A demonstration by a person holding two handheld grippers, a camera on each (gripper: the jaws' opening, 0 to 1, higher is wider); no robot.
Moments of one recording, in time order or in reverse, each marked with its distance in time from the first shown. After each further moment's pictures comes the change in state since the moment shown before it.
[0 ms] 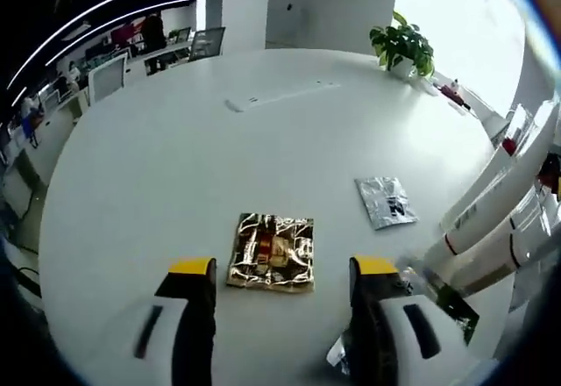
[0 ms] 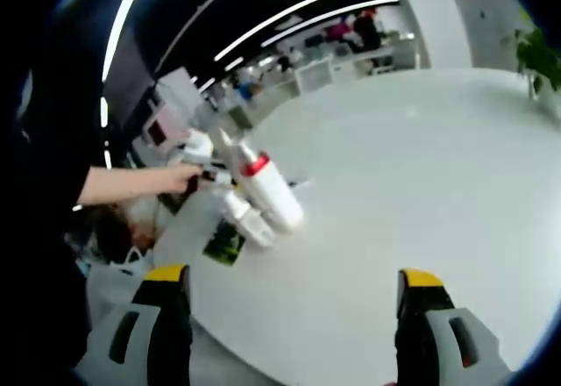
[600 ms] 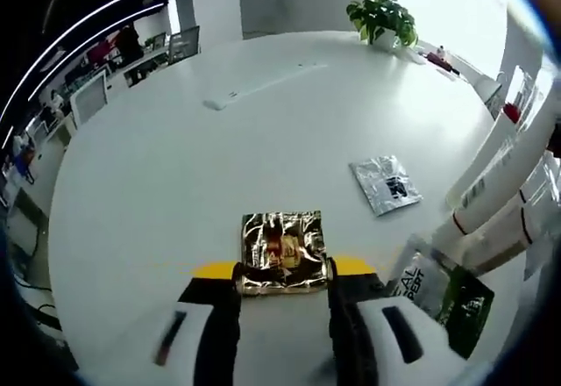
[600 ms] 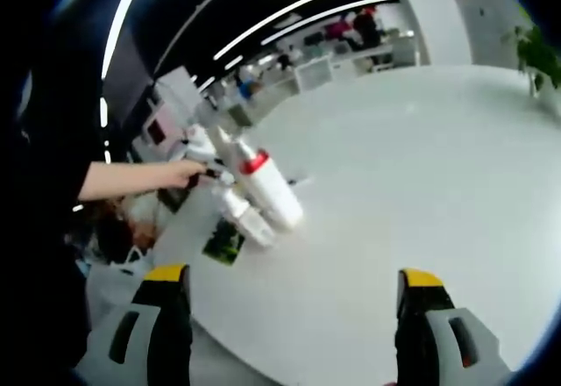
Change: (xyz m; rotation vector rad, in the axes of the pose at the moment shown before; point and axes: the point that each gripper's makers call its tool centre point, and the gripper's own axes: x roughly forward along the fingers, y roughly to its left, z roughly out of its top) left arm 0.012 0.007 -0.001 0.104 0.061 0.005; right arm 0.004 0.001 -0.001 0.002 0.008 0.006
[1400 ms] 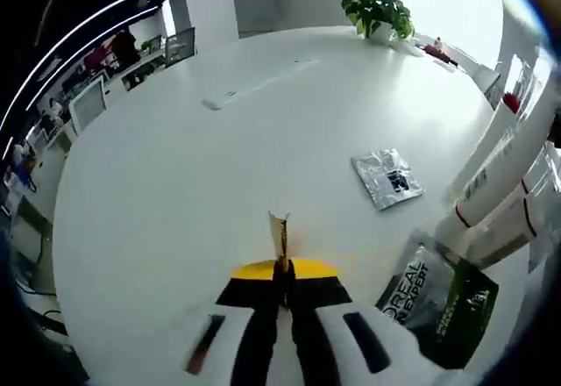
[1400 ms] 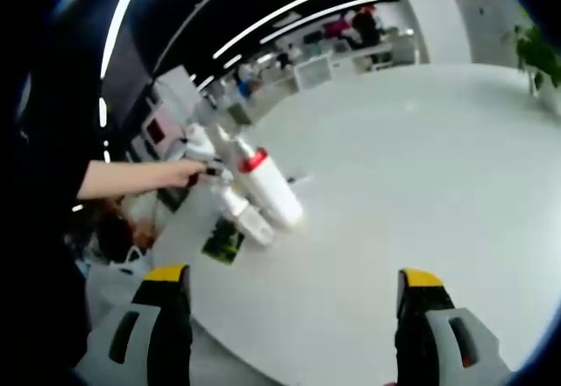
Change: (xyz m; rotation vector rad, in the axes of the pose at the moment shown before) left arm 0.000 0.000 0.004 0.033 0.000 0.016; right arm 0.000 0.000 -0.002 0.003 0.007 -0.003
